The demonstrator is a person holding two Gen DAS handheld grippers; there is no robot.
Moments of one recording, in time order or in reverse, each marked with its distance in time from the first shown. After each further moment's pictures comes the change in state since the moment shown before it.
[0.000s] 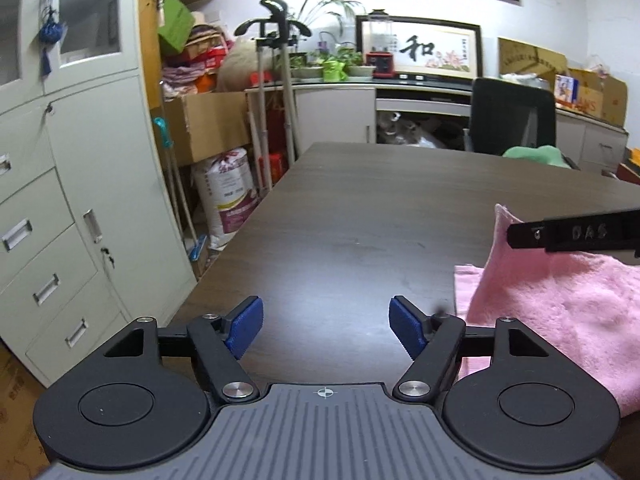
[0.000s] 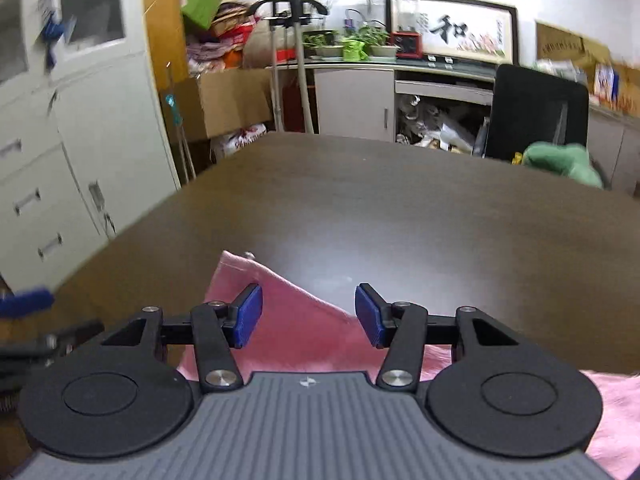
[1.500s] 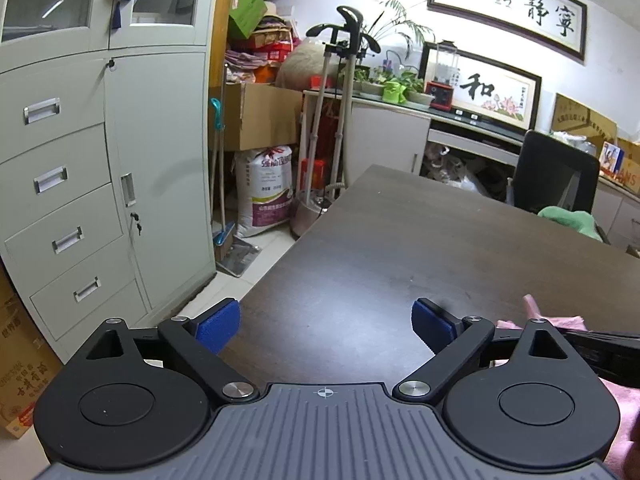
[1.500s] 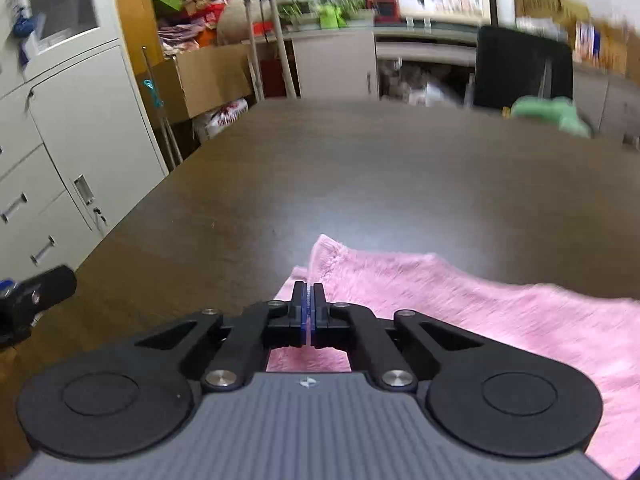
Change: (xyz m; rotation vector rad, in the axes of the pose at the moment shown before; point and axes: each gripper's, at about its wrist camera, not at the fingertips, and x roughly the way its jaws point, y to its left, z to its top) left arm -0.013 0.047 0.007 -0.204 -0.046 0.055; right arm -0.020 0.043 -0.036 -0.041 0.052 -0.104
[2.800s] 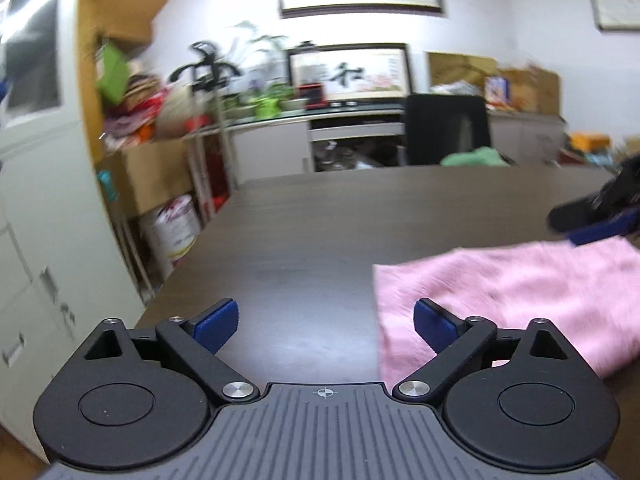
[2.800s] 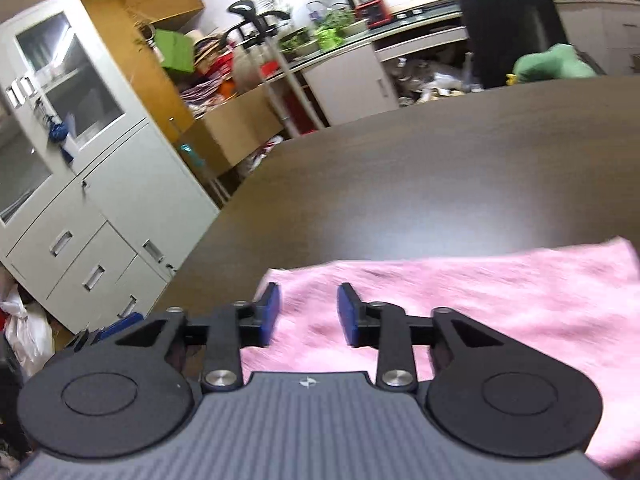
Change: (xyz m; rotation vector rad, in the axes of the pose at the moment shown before) left arm -0.012 -0.076 -0.046 0.411 -0.058 -0.215; right arm -0.077 -0.140 -0.020 0.323 -0.014 0.210
